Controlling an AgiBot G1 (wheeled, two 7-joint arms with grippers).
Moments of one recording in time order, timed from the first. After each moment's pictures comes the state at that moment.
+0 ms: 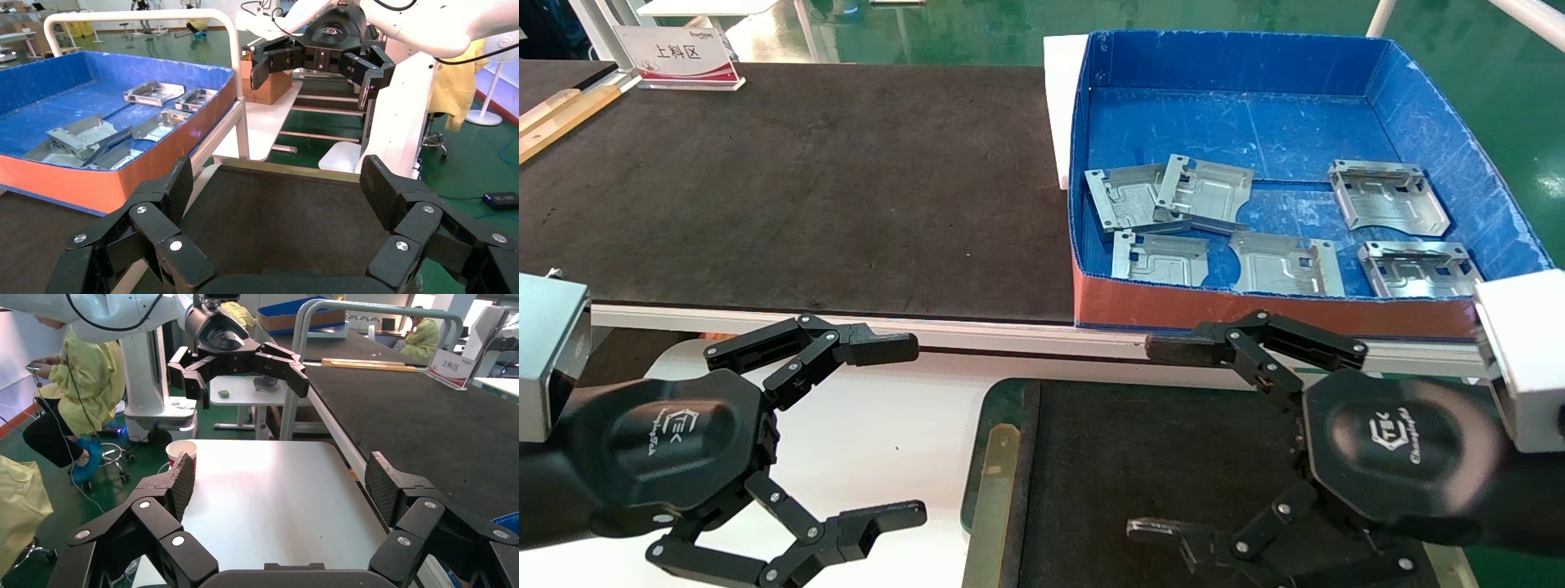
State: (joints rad) left arm -1.10 0.56 0.41 -1.25 0.64 1.44 -0.12; right arm 1.08 -0.61 -0.28 1.28 -0.73 -1.50 0.19
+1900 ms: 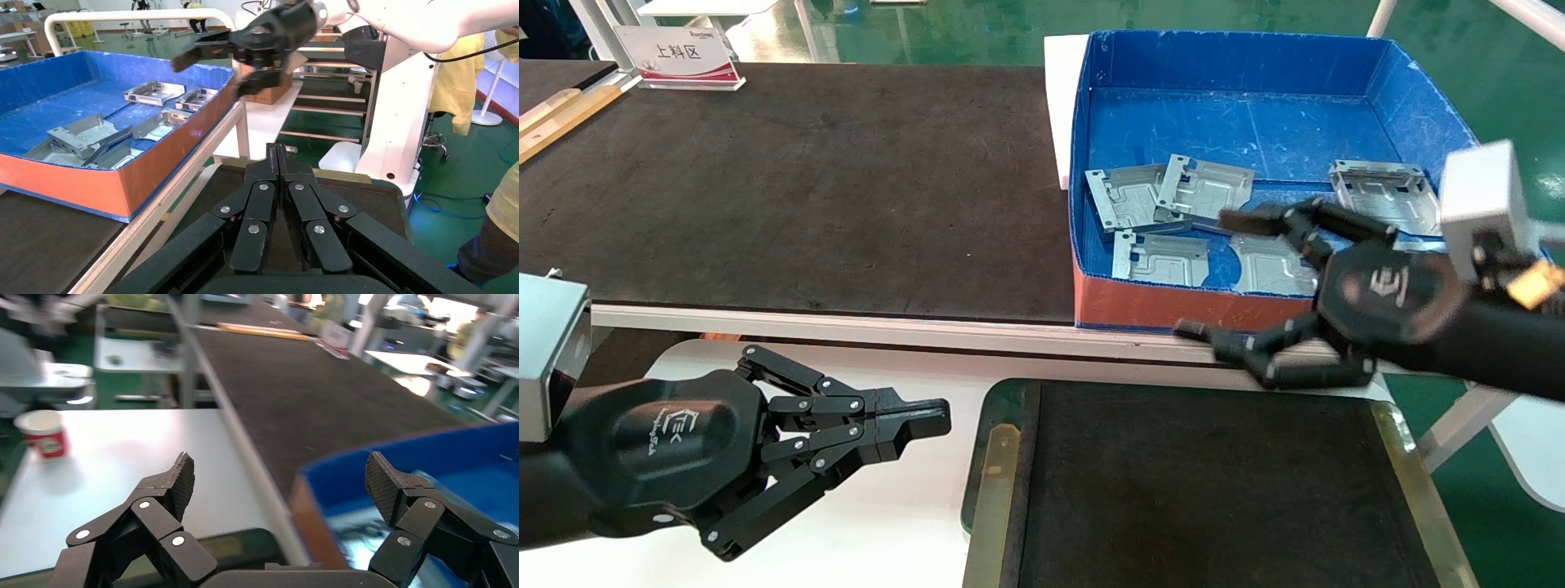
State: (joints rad) left arm -1.10 0.56 0.41 -1.25 0.64 1.44 -0.12; right arm 1.26 -0.66 -0.31 1.05 -0.93 -1.37 0.11
